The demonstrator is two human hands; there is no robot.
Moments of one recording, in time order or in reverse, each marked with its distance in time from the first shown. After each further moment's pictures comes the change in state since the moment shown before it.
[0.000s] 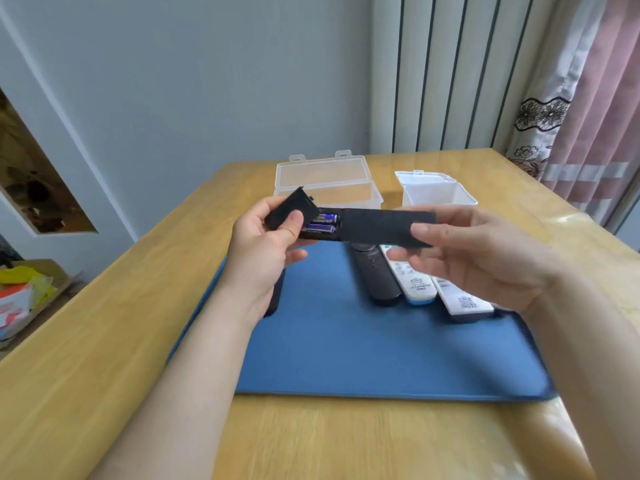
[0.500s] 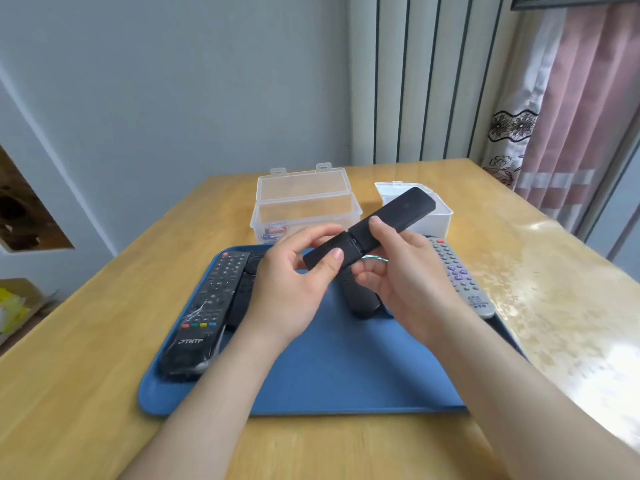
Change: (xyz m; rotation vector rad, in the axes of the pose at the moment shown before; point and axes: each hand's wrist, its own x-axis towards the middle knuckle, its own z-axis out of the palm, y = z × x) left_hand -0.015 -0.021 0.033 0.362 -0.129 0.224; right_hand 0.022 0.033 0.040 0.064 0.357 -0.170
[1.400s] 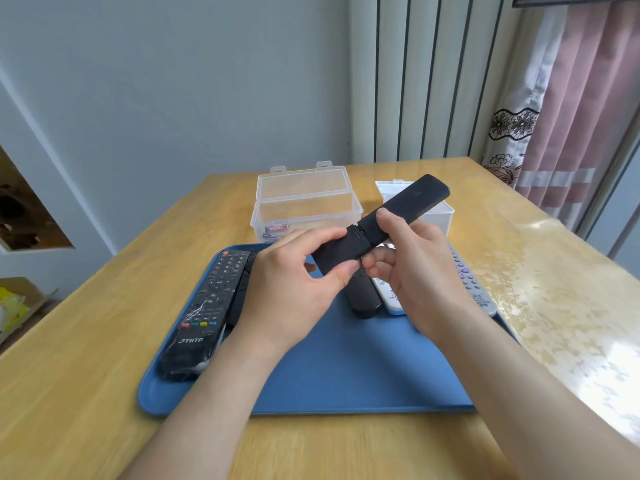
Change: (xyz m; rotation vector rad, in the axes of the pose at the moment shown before) left_hand -0.004 0.004 -0.003 0.351 0.086 0.260; right_hand -0.002 -0.006 0.000 -0.107 0.057 -0.125
